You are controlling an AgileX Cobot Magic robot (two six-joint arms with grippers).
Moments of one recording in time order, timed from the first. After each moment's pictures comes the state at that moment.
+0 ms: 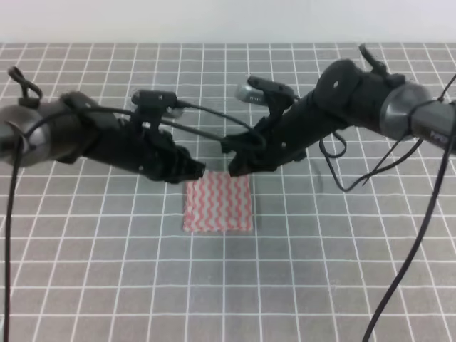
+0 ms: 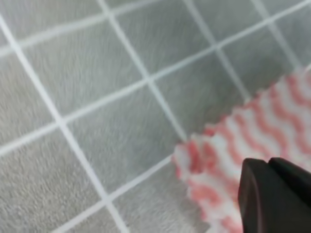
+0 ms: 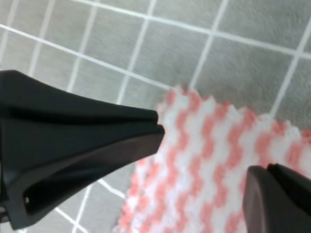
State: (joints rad) left arm -0.30 1.98 -1.31 -0.94 0.59 0.97; right arm 0.45 2.19 -1.73 0.69 0.82 -0.23
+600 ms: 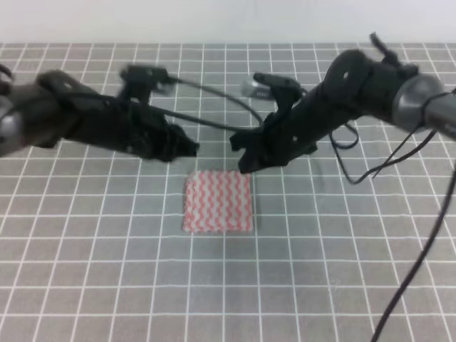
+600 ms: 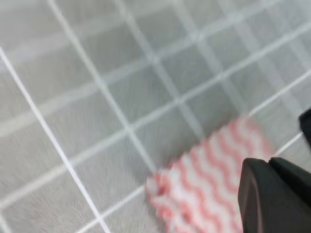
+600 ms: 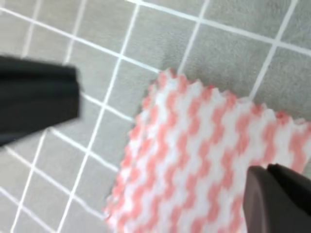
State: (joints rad) left arm -0.29 1.86 -1.28 -0.93 0.57 0.97; right arm 0.43 2.14 -1.73 0.64 0.86 -0.23
